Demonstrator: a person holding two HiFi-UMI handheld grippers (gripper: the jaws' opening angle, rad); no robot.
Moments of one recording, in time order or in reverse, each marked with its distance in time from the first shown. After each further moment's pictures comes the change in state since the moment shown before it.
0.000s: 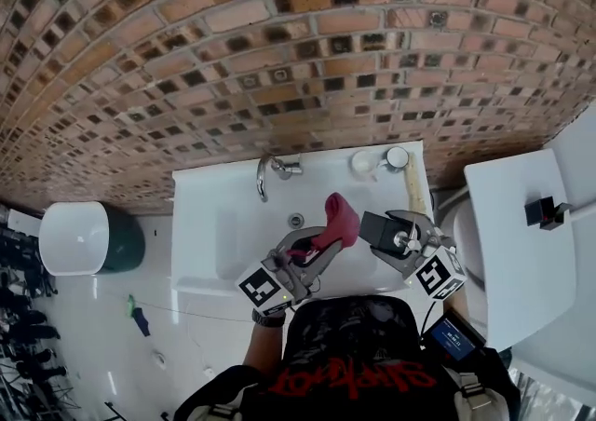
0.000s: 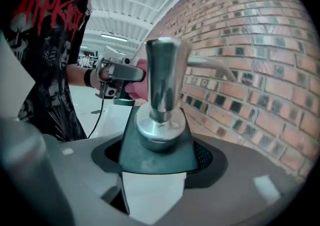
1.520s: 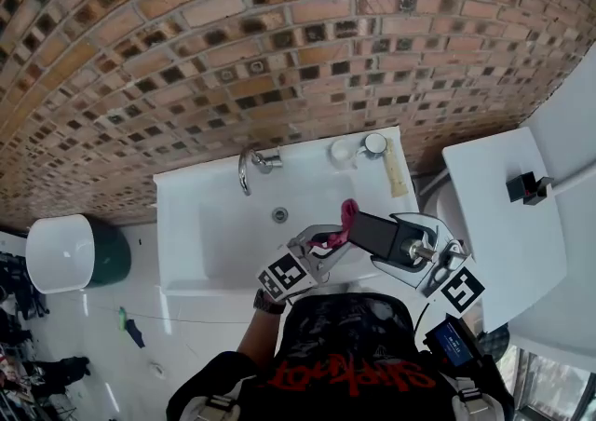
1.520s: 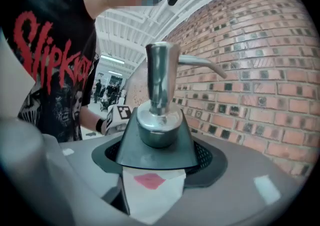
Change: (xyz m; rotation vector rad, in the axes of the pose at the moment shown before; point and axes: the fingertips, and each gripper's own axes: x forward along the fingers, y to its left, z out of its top) left arm 0.030 -0.042 -0.092 0.066 0.303 -0.206; right arm -0.089 0.027 0.102 -0.044 -0.230 -0.028
